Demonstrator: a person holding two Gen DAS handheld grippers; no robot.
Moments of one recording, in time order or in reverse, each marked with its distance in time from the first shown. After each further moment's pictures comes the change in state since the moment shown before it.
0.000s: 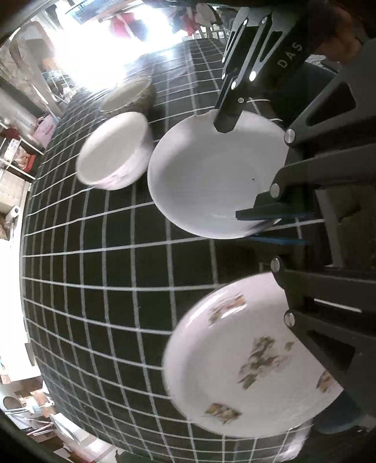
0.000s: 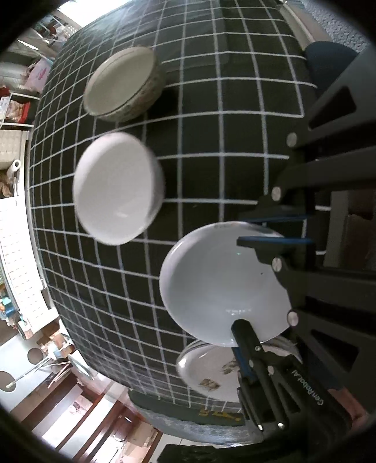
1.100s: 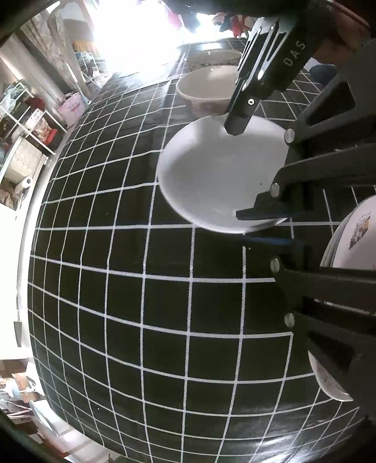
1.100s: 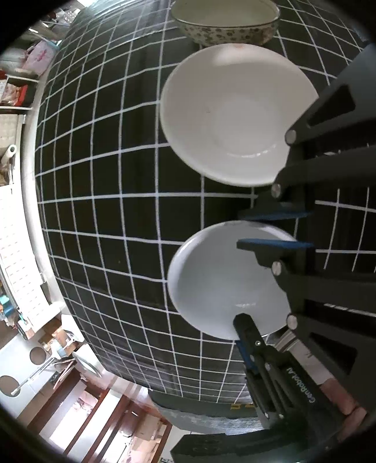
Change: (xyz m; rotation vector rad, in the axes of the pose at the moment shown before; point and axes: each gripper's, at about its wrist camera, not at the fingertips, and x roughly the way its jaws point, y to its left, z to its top) left arm 0.028 0.087 0.121 -0.125 -0.027 -0.031; right arm 0.065 0.038 0.115 0.007 0.030 0.072
